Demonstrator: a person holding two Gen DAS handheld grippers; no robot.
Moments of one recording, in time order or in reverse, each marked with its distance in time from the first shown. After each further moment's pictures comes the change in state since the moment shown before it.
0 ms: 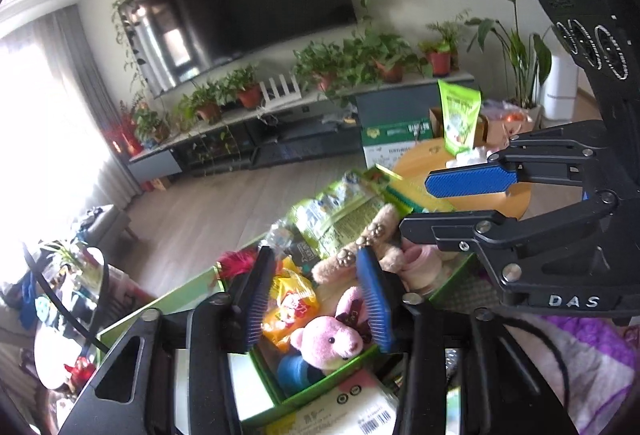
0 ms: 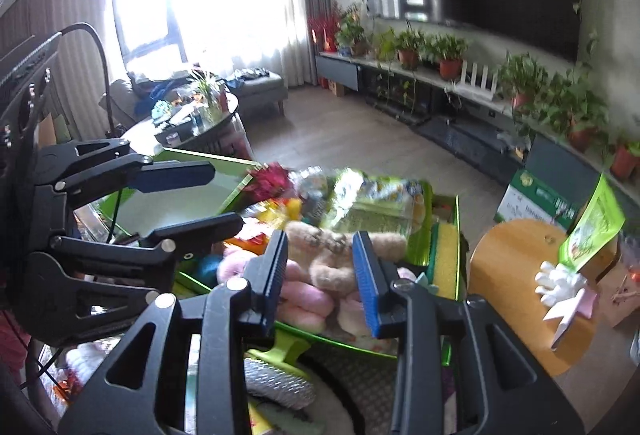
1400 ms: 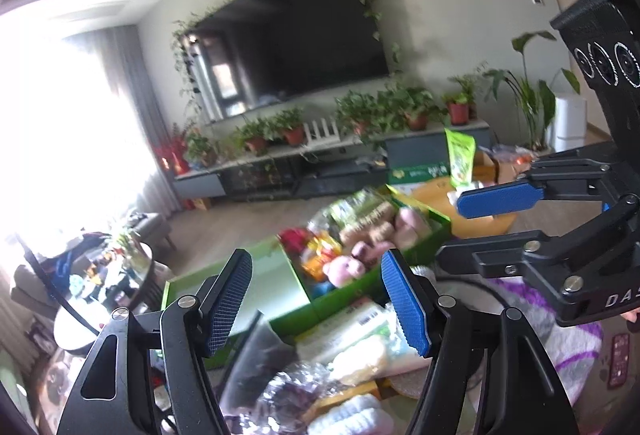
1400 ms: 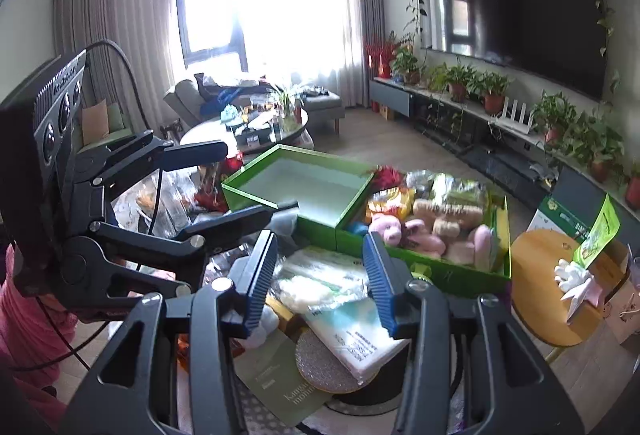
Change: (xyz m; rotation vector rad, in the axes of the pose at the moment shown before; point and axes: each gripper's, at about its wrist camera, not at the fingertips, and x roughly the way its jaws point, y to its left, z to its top) left arm -0.185 -0.008 -0.075 -0.084 -0.166 0.132; right arm -0.144 0.126 -0.043 -0.070 -0.072 0.132
